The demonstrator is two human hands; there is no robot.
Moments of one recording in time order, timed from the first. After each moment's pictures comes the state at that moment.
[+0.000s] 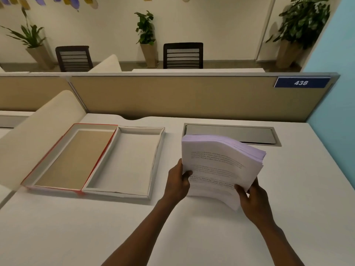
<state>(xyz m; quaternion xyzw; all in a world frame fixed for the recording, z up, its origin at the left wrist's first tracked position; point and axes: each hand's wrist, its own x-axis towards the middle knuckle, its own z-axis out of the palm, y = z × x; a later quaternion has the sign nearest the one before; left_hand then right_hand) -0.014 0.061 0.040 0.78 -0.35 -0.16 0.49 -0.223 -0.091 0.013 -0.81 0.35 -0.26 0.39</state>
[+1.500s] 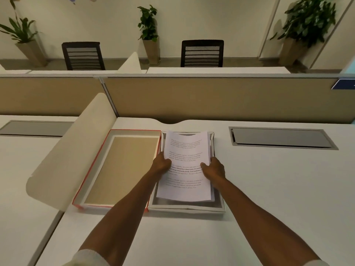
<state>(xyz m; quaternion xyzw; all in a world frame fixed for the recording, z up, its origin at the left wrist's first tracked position) 0.313 0.205 0.038 0.82 -0.17 -0.36 0.42 0.163 0.068 0.006 -0.72 0.52 -0.07 0.45</state>
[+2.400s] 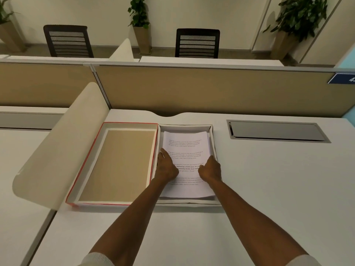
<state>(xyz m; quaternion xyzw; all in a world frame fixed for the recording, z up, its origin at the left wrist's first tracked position) 0.298 0.200 -0.017 0.88 -0.27 -0.29 0.25 0.172 0.087 -0.020 -0.75 0.55 -0.06 0.36</state>
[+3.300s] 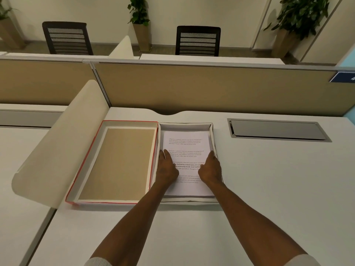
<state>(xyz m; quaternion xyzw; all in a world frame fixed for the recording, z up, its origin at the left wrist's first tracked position) 0.292 0.207 -0.036 0.89 -0.30 -0.22 0.27 0.172 0.098 -0.020 -0.80 0.52 -0.05 0.29</state>
